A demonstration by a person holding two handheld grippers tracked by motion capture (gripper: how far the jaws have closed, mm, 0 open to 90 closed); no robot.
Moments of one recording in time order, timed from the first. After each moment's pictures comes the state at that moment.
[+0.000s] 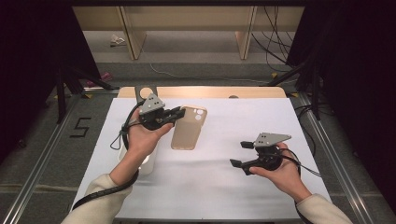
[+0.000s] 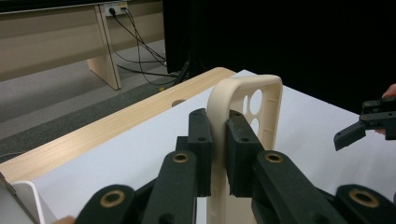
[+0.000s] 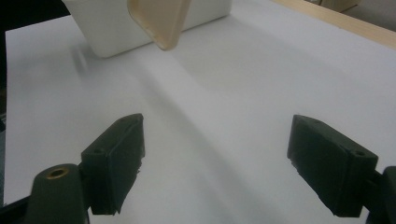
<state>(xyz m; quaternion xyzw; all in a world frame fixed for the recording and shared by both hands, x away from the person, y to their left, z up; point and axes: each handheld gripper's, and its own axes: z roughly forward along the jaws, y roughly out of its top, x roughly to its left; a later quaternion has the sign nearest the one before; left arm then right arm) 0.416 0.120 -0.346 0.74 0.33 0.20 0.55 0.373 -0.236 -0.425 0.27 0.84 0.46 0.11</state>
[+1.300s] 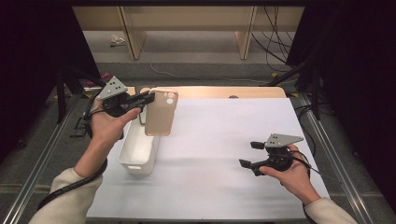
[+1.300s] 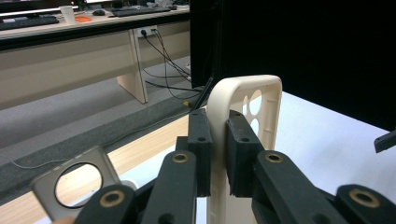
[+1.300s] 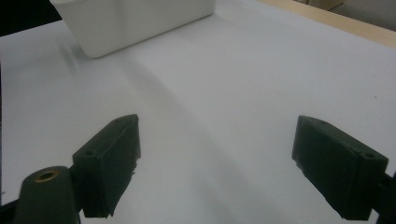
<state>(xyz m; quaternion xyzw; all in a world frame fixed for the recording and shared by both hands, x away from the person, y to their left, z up) 0.421 0.195 -0.306 0.72 0.34 0.25 0.55 0.369 -0.262 -0.426 0.29 0.83 0.47 0.11</state>
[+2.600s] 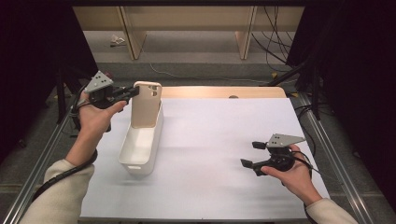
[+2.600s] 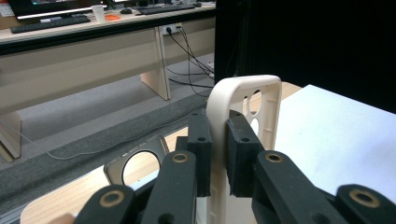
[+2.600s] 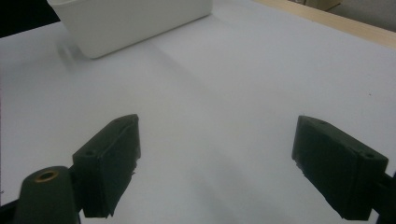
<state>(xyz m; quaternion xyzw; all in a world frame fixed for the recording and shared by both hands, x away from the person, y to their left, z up) 0.450 0.237 -0.314 0.71 0.36 0.28 0.54 0.368 -0.266 -0.426 0.29 0.82 0.47 0.12</state>
